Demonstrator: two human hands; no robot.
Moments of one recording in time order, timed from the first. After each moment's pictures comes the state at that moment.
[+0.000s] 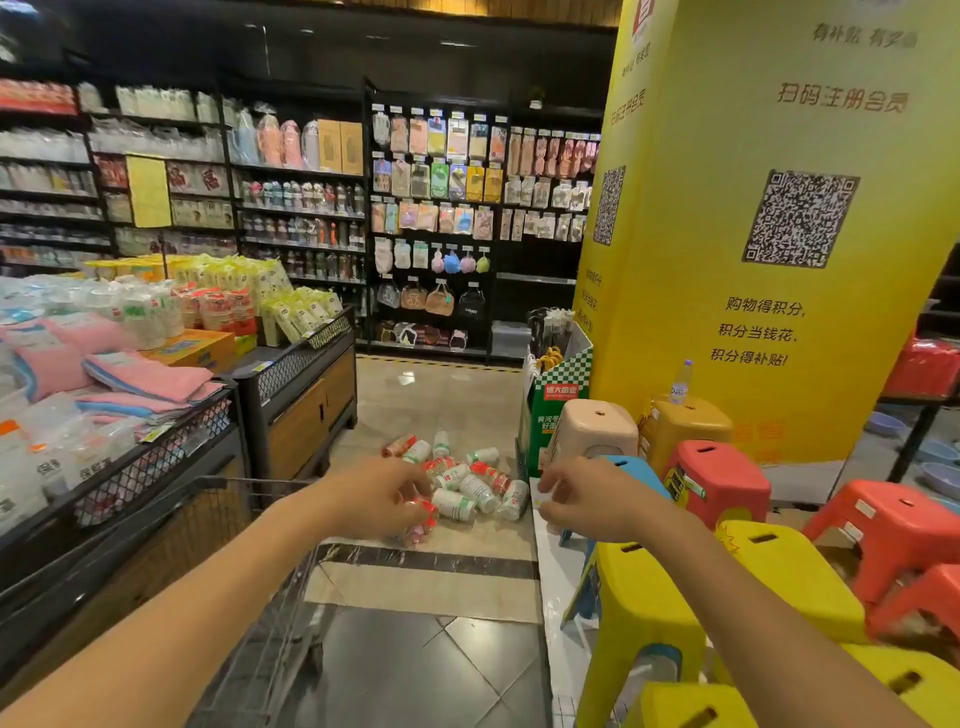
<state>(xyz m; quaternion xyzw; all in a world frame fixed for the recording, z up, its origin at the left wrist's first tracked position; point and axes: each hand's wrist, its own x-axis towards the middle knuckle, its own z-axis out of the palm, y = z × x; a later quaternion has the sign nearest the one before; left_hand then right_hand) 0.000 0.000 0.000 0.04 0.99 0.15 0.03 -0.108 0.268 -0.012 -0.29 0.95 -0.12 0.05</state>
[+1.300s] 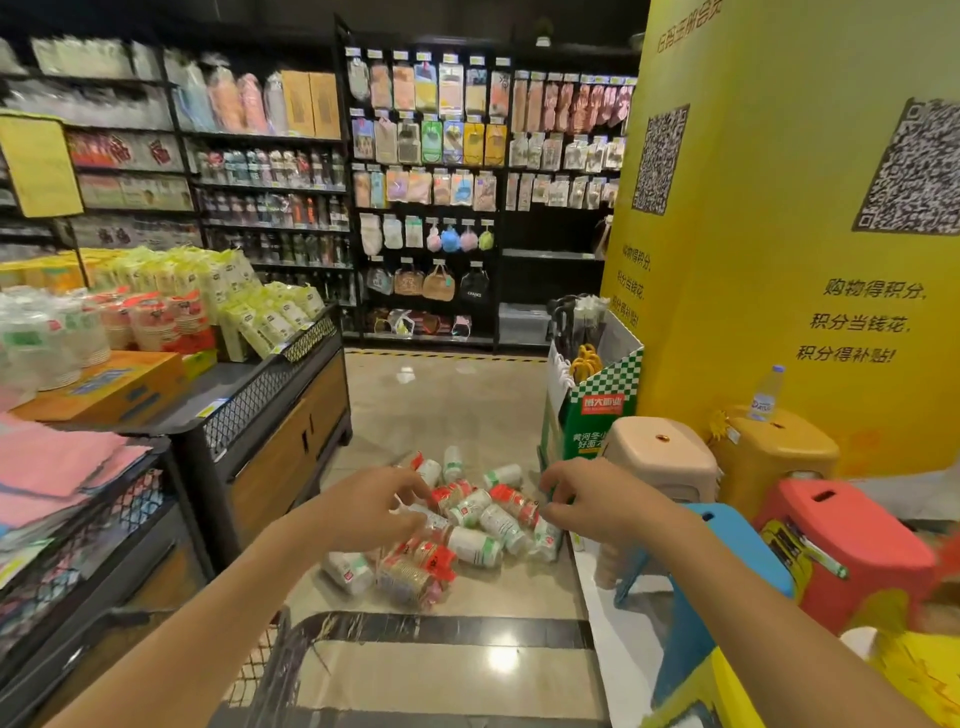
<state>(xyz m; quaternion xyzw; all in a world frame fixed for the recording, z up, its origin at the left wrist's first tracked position) -0.402 -0.217 -0.051 0.04 0.98 0.20 0.06 -0.488 0.064 -0.042 -0.28 0.95 -0.13 0.09</state>
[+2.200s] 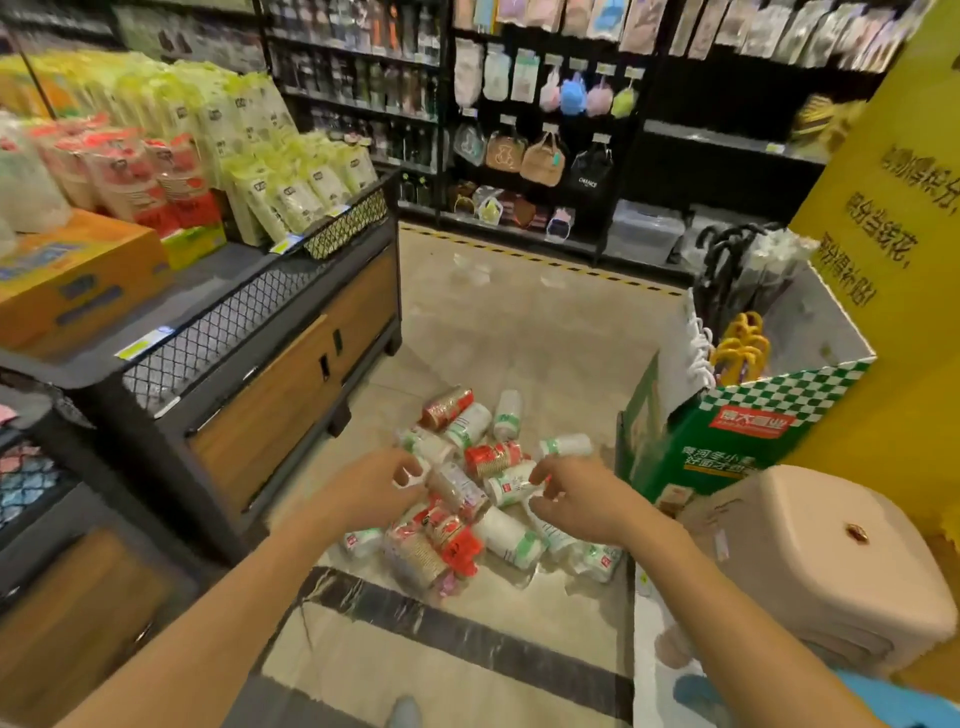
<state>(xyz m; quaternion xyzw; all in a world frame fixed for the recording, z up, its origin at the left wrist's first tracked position) -0.840 -0.374 -0.216 -0.20 0.92 0.33 0.10 -0.969 -0.138 -0.186 -0.33 0.91 -0.08 0.24</state>
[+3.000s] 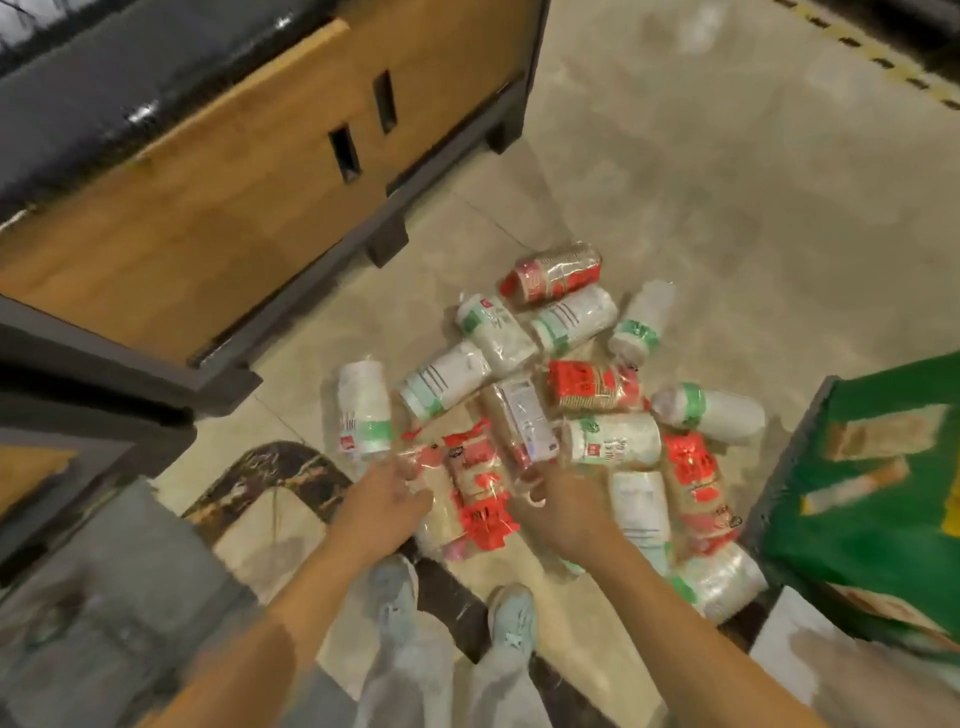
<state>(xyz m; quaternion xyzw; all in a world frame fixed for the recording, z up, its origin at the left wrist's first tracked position) -1.080 -0.503 -0.659 -0.55 0.66 0.49 0.15 -1.261 -0.370 -0.639 -0.30 0.84 -0.10 0.45</state>
